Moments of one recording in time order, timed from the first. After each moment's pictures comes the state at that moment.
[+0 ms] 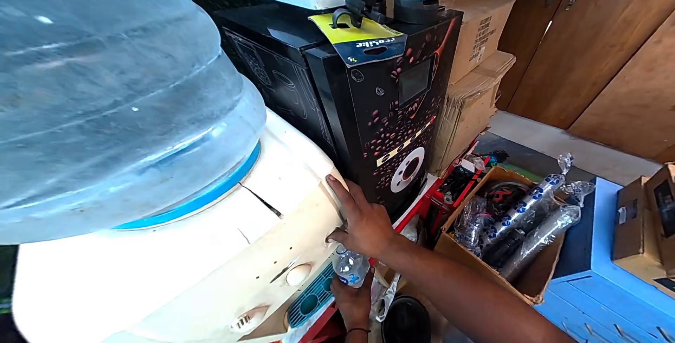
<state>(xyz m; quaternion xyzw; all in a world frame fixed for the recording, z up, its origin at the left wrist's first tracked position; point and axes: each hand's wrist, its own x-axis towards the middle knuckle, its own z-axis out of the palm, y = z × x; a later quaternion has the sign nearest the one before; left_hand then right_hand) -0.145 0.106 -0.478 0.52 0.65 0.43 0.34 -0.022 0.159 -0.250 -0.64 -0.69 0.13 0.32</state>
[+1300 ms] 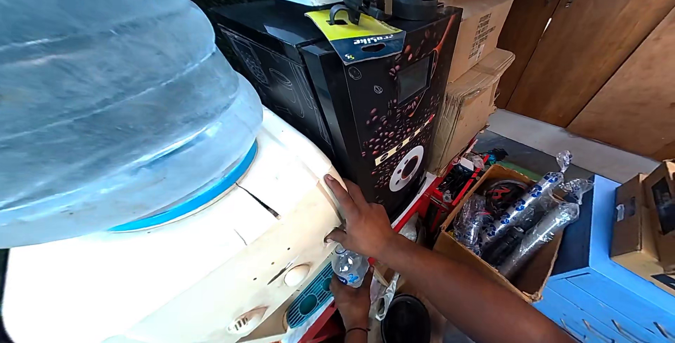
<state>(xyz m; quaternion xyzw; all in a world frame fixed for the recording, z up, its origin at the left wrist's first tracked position) -0.146 0.106 -0.477 0.52 0.65 0.44 0.34 -0.023 0.158 -0.249 -0.64 -0.69 0.13 0.32</state>
